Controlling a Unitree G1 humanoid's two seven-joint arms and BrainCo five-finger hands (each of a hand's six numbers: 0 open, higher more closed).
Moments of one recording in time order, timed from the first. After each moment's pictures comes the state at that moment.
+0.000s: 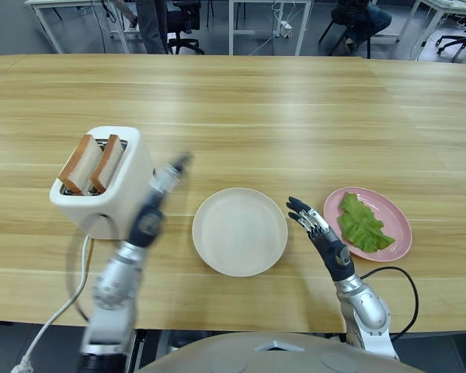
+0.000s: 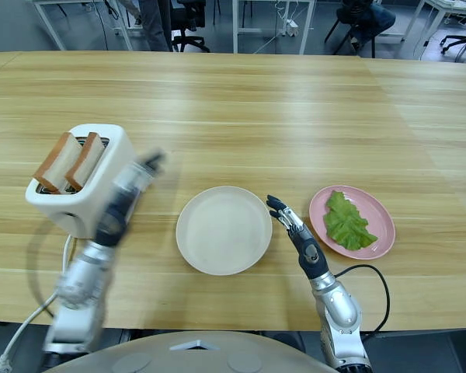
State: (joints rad) left arm 0.18 0.30 0.23 -0.50 -0.01 -0.39 -0.16; right arm 0.32 -0.18 0.10 0.12 0.21 -0.77 0.45
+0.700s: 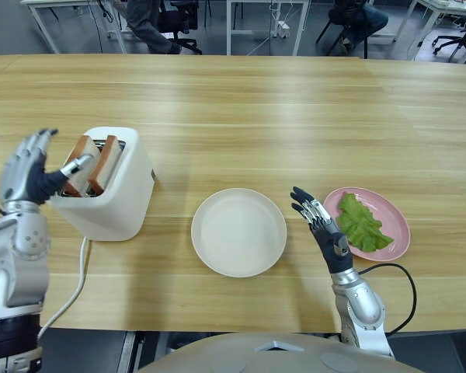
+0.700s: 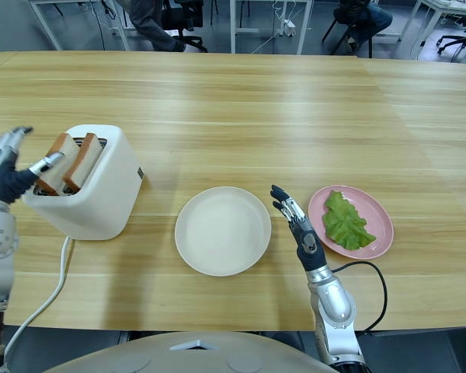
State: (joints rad) left arm 0.09 0.65 0.32 -0.06 0.64 0.09 0.01; right arm 0.32 -0.14 0.08 0.03 0.15 -0.69 0.36
